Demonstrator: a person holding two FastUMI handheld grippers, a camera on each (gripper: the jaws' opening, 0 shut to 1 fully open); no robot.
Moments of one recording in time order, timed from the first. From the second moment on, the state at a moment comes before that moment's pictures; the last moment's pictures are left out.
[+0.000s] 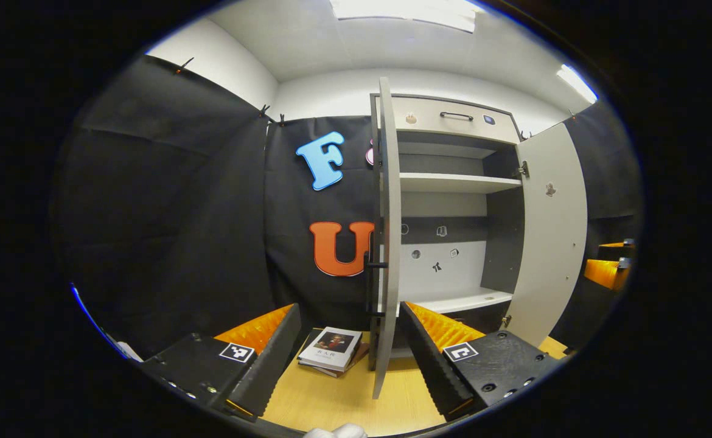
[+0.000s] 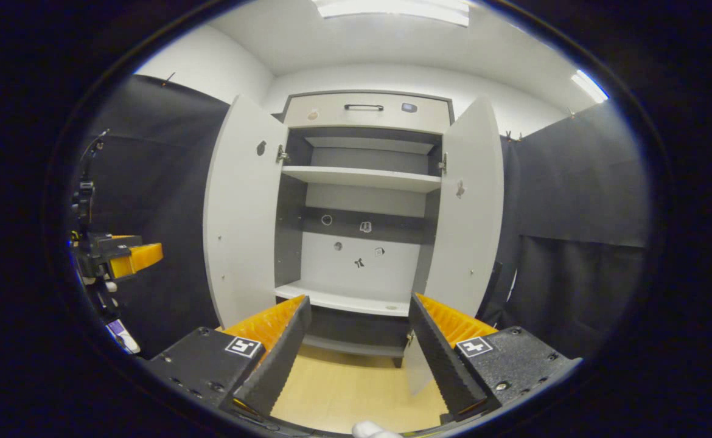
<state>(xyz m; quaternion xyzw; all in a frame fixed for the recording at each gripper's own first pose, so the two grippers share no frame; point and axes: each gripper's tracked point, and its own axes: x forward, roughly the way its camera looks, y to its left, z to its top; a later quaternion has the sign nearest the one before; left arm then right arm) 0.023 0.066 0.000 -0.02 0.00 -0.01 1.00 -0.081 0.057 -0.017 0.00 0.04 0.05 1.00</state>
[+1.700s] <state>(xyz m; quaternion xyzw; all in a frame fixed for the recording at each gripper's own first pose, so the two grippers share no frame) -0.012 -0.047 0.006 0.01 0.01 -0.06 1.00 -0.081 0.028 -0.005 0.02 0.02 0.04 1.00</state>
